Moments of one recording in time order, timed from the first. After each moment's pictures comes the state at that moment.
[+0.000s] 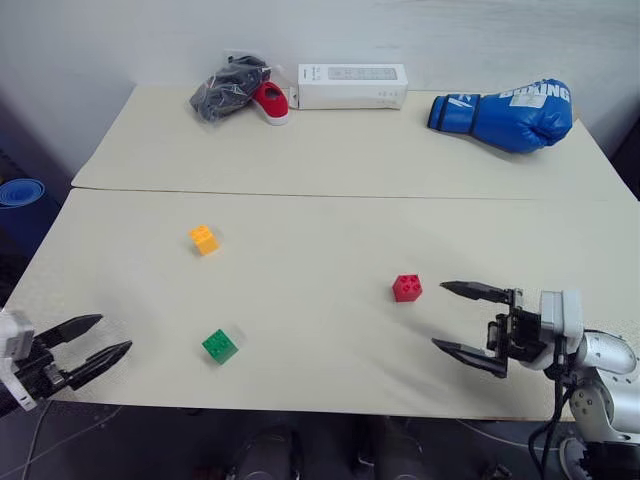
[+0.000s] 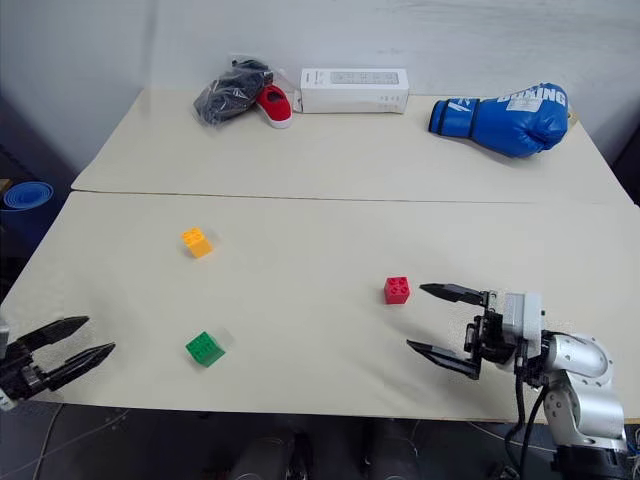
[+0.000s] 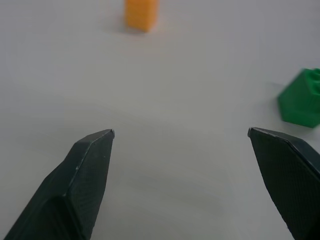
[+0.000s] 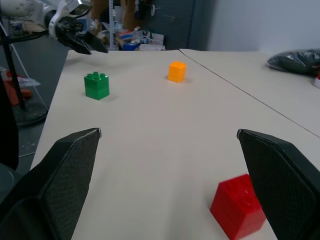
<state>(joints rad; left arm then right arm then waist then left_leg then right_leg) 0.28 0.85 0.62 0.07 -0.55 0.20 -1.19 -0.01 -0.59 -0.25 -0.11 0.62 -0.09 1.42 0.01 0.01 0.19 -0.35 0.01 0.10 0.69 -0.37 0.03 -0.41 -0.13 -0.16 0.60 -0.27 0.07</state>
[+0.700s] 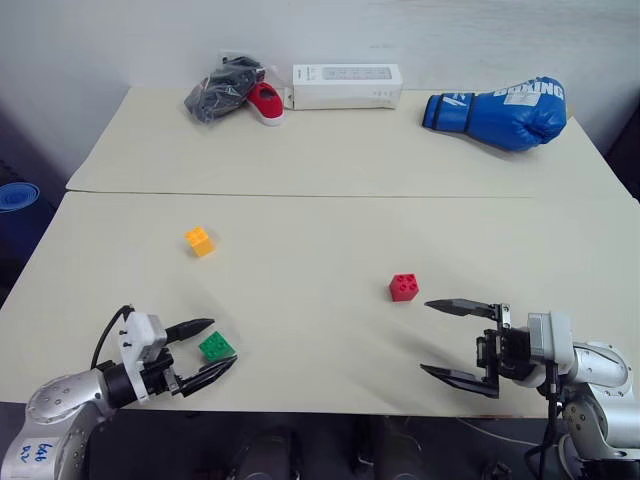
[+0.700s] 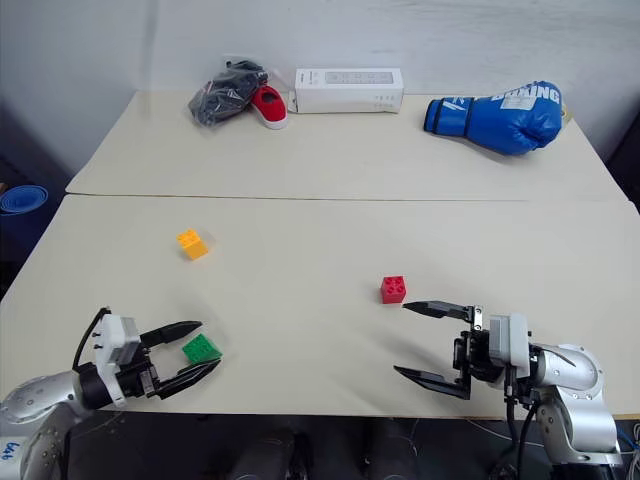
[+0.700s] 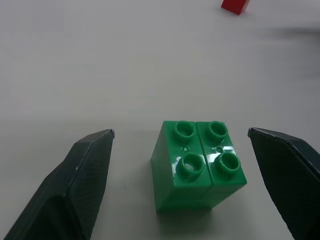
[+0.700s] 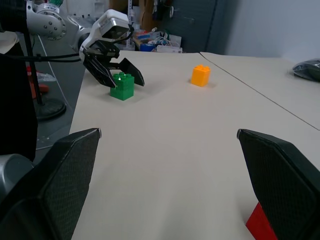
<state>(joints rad) 0.29 0.61 0.30 -0.26 -0.47 0.23 -0.95 0.07 -0.59 -0.20 -0.18 0.61 -0.13 1.40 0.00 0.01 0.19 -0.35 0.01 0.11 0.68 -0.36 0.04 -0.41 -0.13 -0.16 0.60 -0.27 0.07</state>
